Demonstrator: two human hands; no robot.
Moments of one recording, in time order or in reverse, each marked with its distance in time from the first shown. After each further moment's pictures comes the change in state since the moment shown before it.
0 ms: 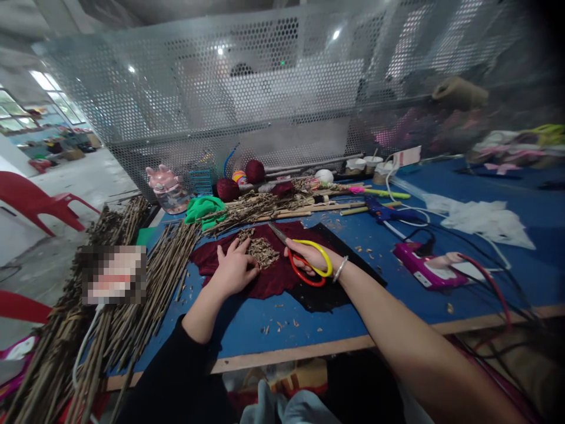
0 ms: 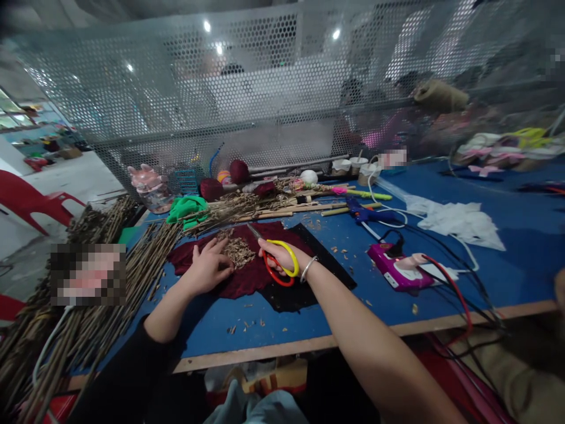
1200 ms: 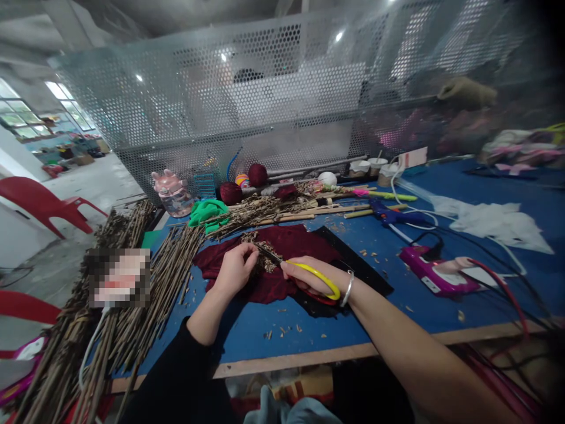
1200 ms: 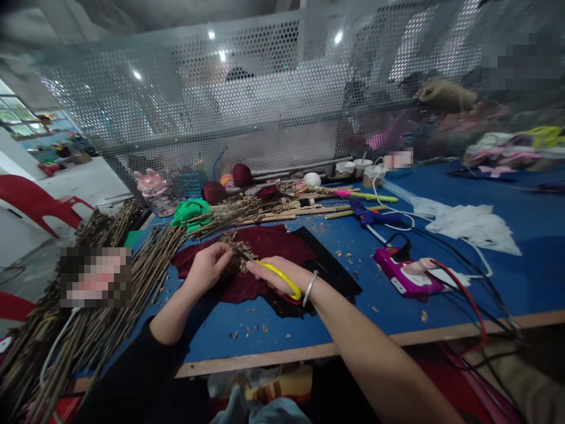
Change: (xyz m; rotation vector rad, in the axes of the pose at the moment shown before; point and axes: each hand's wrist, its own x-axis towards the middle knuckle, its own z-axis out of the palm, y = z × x) left_hand 0.007 0.008 -0.004 -0.377 0.283 -0.082; right_hand -0.036 -0.024 0.033 -0.403 -0.021 -0.075
